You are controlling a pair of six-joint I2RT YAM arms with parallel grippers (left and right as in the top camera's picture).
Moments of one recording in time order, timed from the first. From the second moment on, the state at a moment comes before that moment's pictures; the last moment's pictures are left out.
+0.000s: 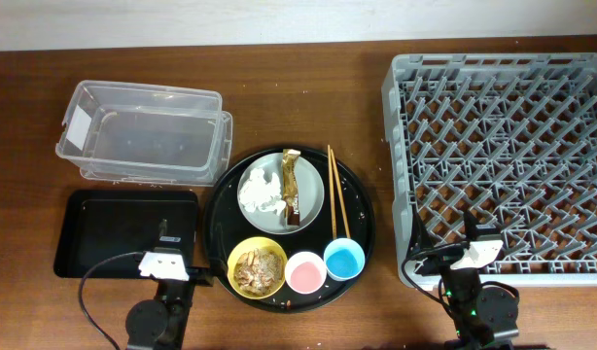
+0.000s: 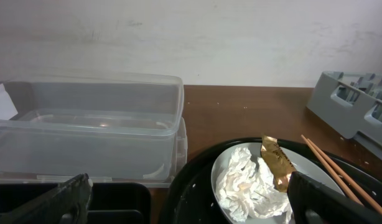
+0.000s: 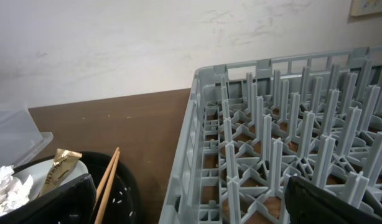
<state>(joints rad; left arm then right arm) -0.16 0.01 0.02 -0.08 -0.03 -0.09 0.12 0.01 0.02 -0.08 0.03 0.18</state>
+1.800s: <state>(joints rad) -0.16 0.09 0.38 -0.51 0.36 -0.11 0.12 0.06 0.33 -0.40 -0.33 0.29</state>
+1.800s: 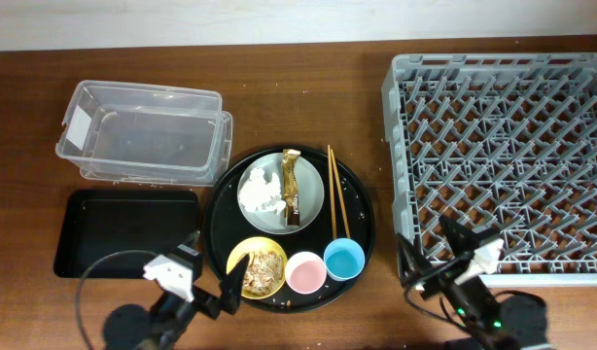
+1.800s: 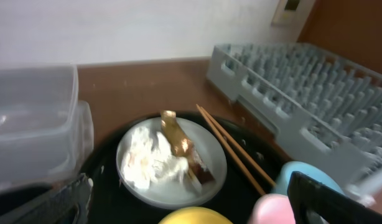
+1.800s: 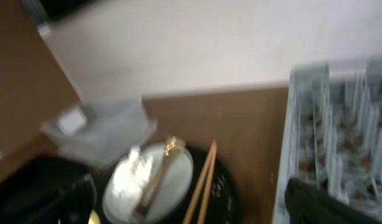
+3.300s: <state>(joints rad) -0.75 1.53 1.02 -0.94 0.05 -0.48 0.12 0.87 1.00 -1.14 -0.52 0.31</state>
